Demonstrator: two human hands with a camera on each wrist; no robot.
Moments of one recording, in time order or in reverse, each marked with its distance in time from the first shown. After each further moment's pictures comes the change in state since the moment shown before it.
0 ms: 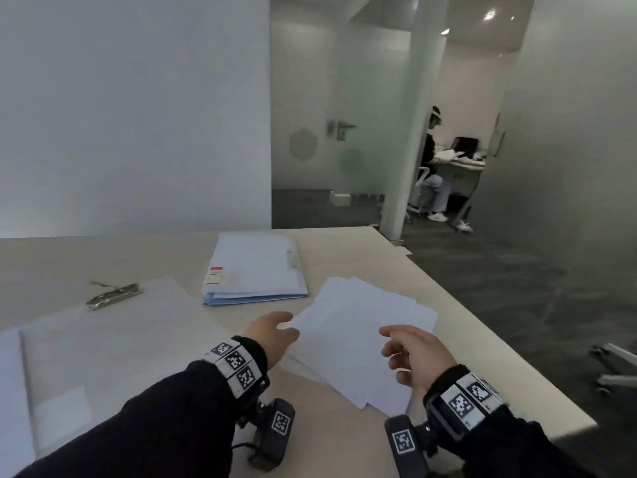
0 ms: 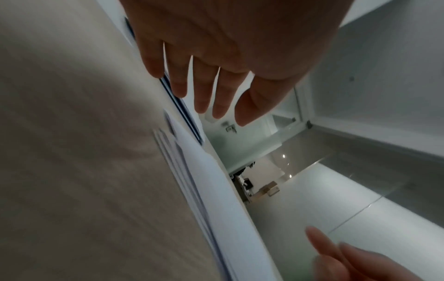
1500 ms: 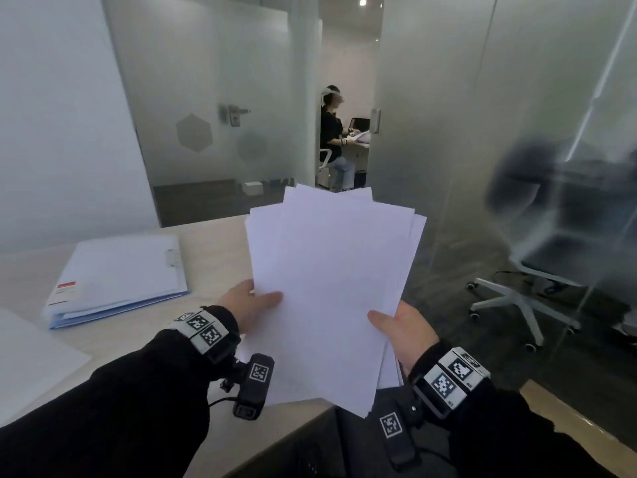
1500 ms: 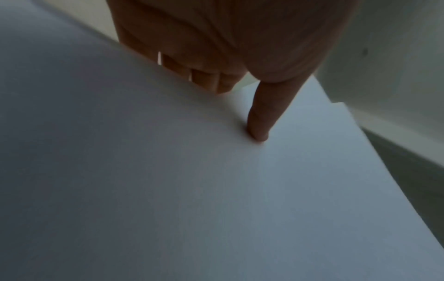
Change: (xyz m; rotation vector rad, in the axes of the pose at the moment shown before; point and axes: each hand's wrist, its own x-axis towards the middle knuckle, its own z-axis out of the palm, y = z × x) left_hand 0.018 0.098 0.128 -0.236 -0.229 0.106; right_hand -0.049 0.003 -0.163 -0.064 0.212 -0.217
